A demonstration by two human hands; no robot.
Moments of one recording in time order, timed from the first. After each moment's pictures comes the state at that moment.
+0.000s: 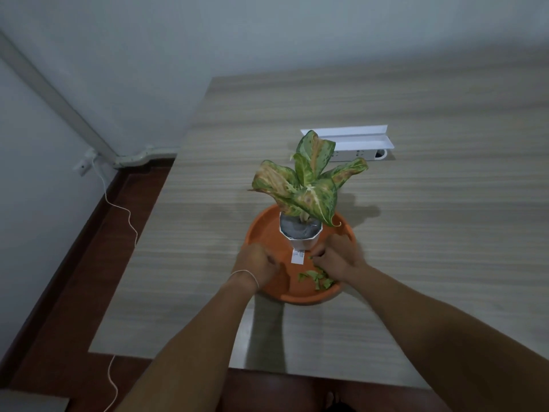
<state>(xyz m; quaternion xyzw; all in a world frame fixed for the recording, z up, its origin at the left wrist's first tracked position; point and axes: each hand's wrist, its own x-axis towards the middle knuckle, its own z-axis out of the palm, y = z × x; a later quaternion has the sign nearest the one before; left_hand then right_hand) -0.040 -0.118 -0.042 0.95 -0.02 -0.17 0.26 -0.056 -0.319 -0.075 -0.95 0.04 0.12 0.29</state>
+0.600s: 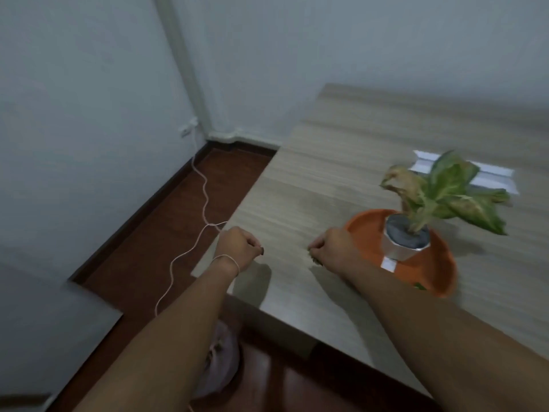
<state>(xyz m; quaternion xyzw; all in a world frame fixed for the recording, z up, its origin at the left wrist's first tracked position) -0.105 0.118 0.002 0.93 0.17 -0.03 0.33 -0.061 -0.104 -0.015 -0.93 -0.08 0.15 0.32</state>
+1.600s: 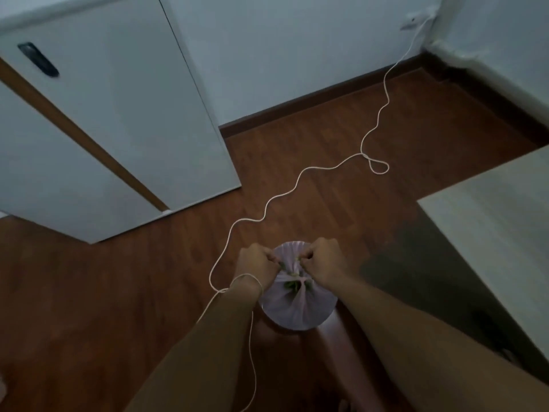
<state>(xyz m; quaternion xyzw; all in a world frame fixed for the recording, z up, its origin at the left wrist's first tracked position) -0.316 0.360 -0.311 0.77 0.53 -0.02 0.36 -0.172 0.271 -0.337 -0.83 -0.45 0.28 0.19</state>
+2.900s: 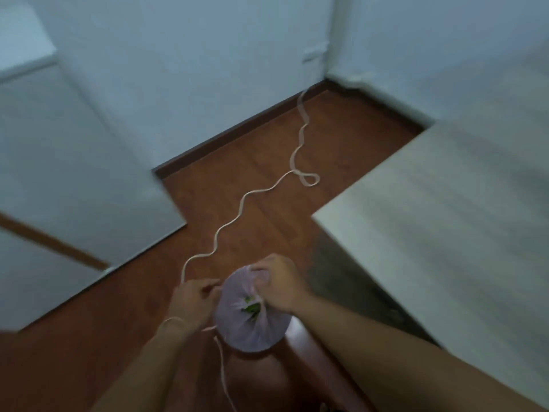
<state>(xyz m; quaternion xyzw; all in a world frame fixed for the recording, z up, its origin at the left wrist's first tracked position) -0.328 0.354 -0.244 0.85 0.41 -0.02 0.32 -0.177 0.220 -0.261 -0.80 -0.42 0.26 0.33</state>
